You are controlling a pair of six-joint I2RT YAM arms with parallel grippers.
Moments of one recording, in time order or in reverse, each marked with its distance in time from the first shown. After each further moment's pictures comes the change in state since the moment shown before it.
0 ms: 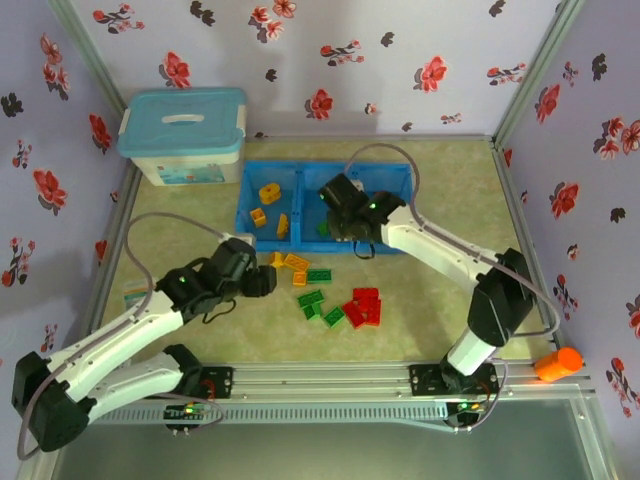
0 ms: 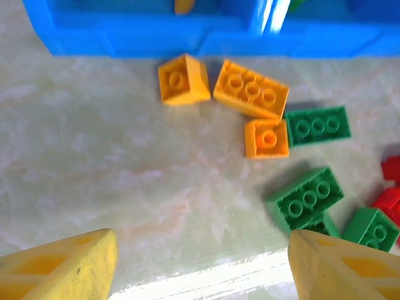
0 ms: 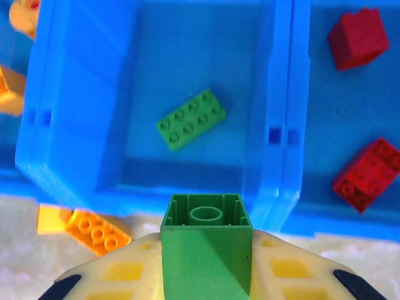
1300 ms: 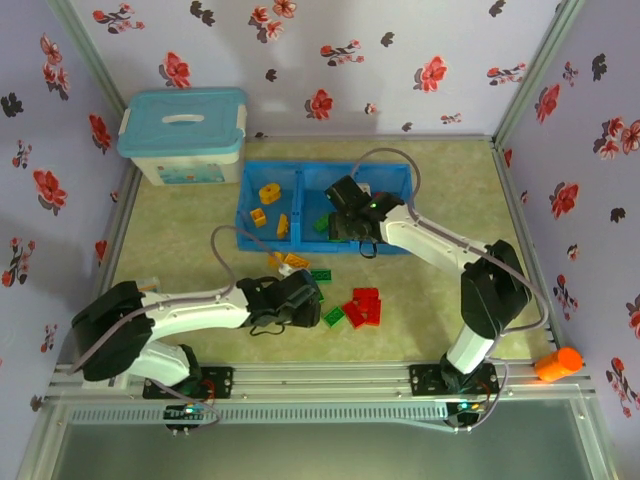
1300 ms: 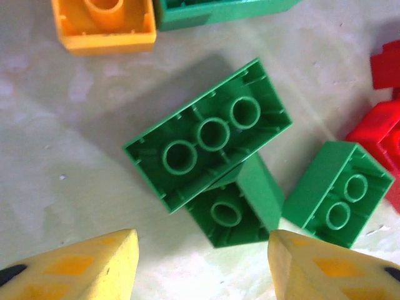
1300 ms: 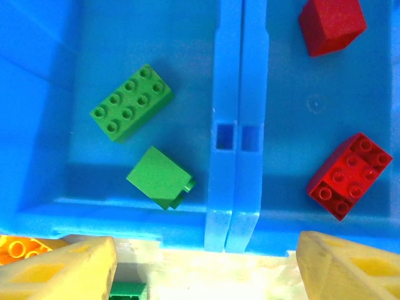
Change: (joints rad) left arm -0.267 0.475 0.034 0.293 0.097 -0.233; right arm -0.035 -0.029 -0.184 0.107 0.031 -0.008
